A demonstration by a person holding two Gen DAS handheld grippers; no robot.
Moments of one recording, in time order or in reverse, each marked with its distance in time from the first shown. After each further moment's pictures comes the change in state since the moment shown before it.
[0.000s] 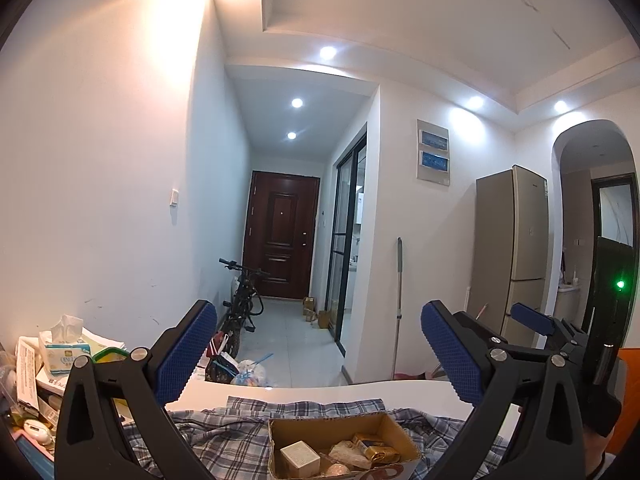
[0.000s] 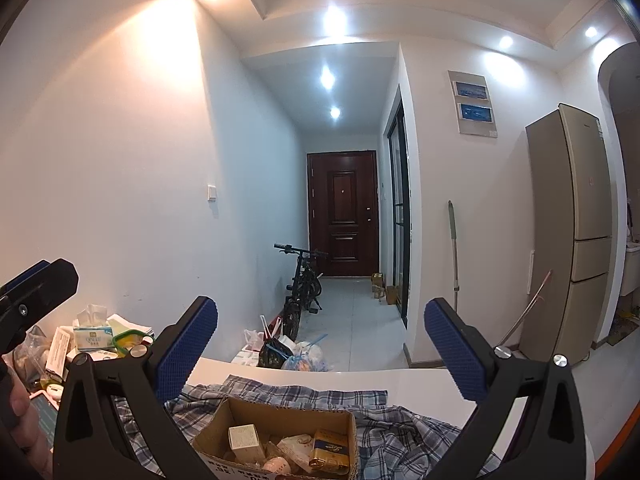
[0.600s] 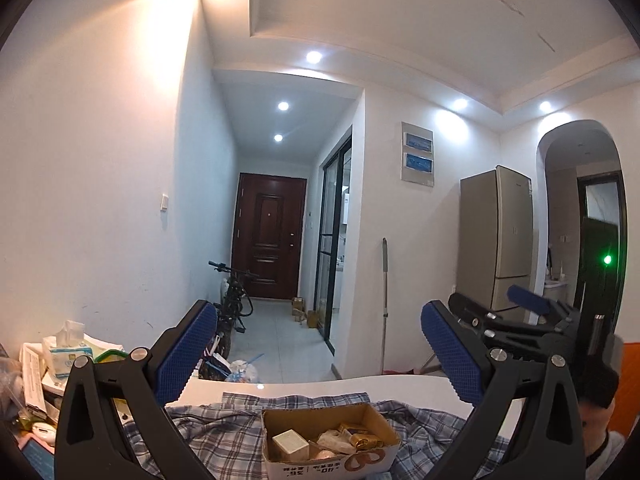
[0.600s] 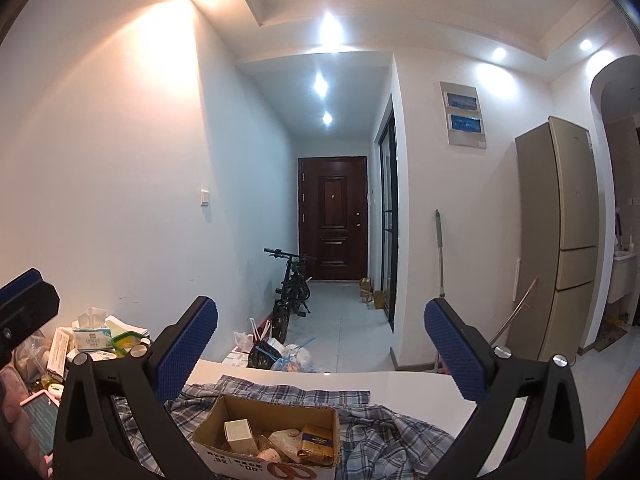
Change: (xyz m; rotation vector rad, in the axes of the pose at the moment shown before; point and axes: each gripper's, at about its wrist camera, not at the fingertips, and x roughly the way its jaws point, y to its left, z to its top) left arm -0.047 -0.008 0.014 0.017 0.001 -0.050; right arm -0.042 -0.001 0.026 -0.026 -0.015 -0.044
